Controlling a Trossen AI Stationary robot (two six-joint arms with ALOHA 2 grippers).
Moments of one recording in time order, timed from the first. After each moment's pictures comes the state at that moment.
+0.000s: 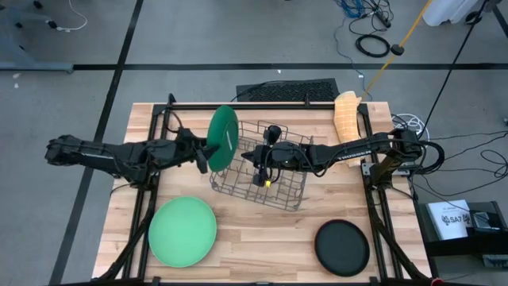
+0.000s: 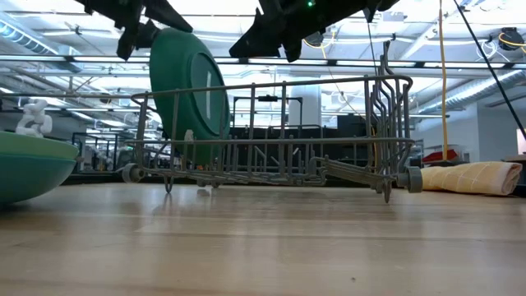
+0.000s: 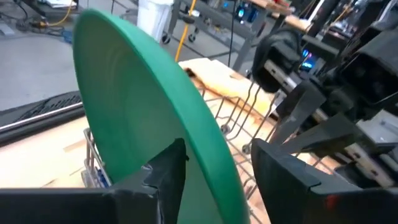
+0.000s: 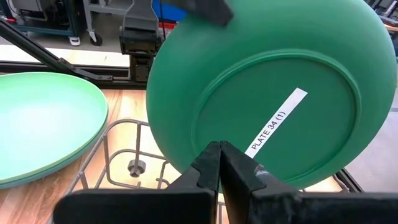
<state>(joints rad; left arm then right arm) -0.07 0.82 0.65 -0.11 -0.51 -0.52 0.03 1.69 1.17 0.21 0.29 -0.05</state>
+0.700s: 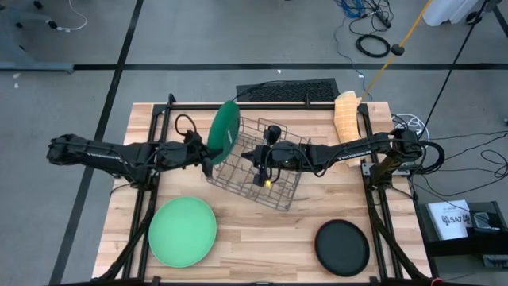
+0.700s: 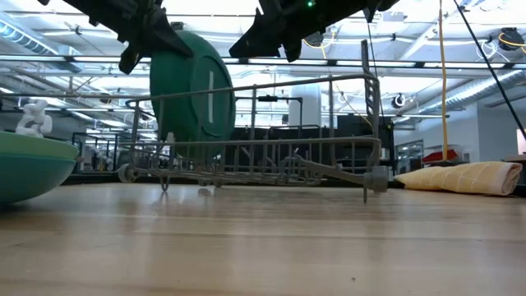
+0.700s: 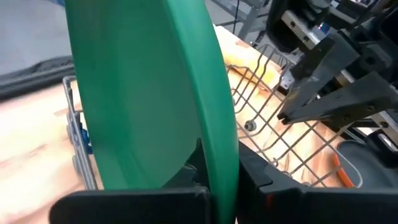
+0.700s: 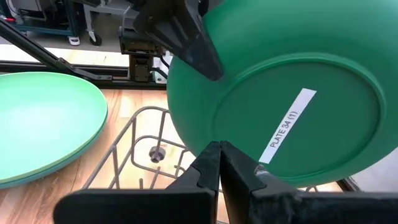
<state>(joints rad) -0.06 0.92 0.65 -0.20 -0.41 -0.65 0.03 1.69 1.17 0.21 0.29 -0.06</state>
